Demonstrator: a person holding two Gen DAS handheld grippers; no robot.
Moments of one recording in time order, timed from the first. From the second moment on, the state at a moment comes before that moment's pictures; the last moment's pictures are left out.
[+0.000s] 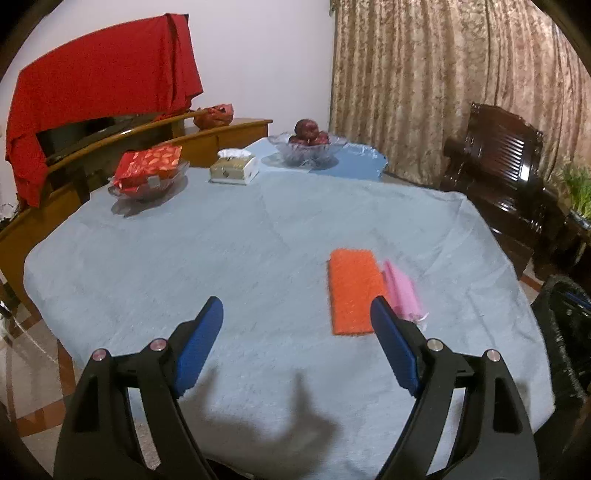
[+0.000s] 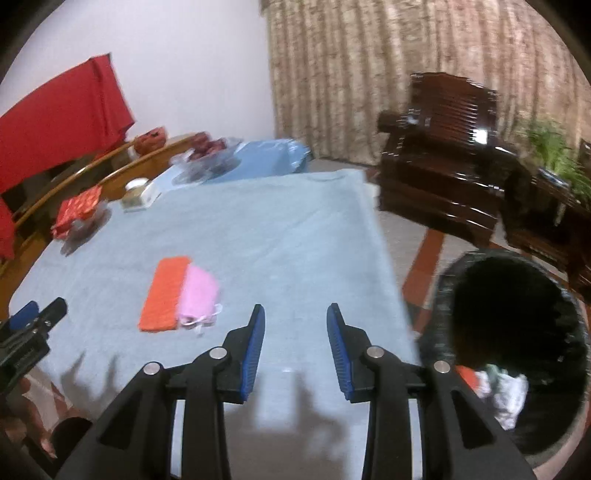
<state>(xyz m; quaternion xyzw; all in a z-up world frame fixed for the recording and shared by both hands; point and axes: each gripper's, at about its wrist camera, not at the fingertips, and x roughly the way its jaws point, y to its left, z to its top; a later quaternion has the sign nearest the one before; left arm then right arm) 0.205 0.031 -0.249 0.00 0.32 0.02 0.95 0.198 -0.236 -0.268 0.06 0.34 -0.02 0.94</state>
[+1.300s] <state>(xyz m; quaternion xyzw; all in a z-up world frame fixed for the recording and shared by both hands) 0.268 0.013 -0.316 -0.01 0.34 -0.03 0.94 0.299 -0.175 -0.338 0.05 0.39 0.03 0.92</state>
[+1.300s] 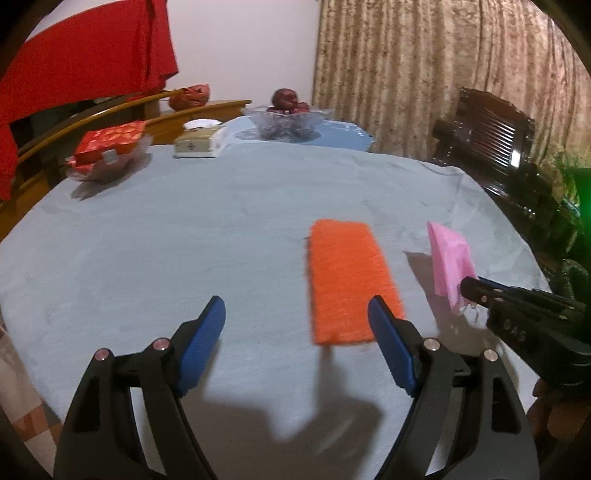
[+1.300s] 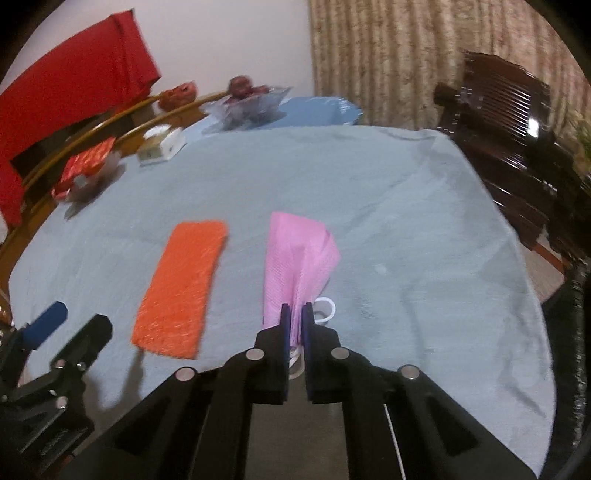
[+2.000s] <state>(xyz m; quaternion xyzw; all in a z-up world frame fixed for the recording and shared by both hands) 0.290 -0.029 -0.335 -0.01 0.38 -0.07 0.92 0.274 -0.233 -0.325 0.07 0.38 -0.02 0.92</state>
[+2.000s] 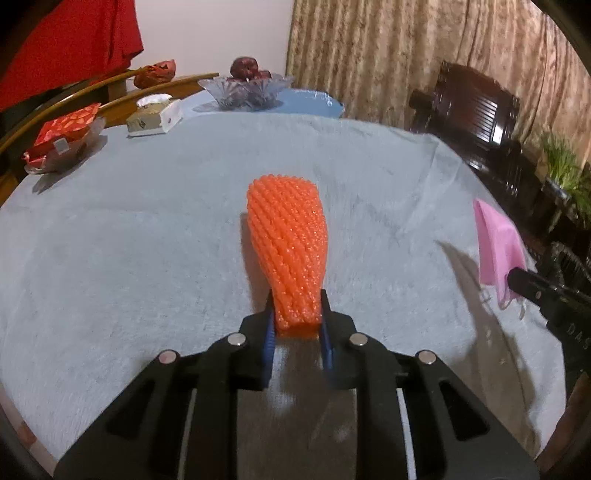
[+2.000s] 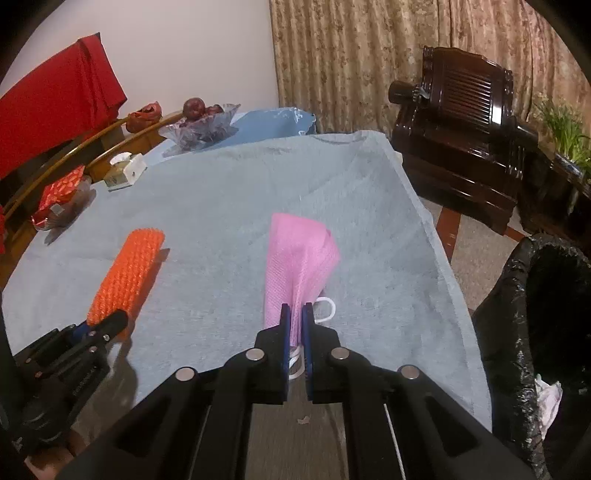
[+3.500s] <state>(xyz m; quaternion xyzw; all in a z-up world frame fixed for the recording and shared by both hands) 0.150 -0.254 -0.208 0.02 0.30 -0.22 0.93 0.115 -0.420 -0.237 0.05 0.28 -0.14 0.95</state>
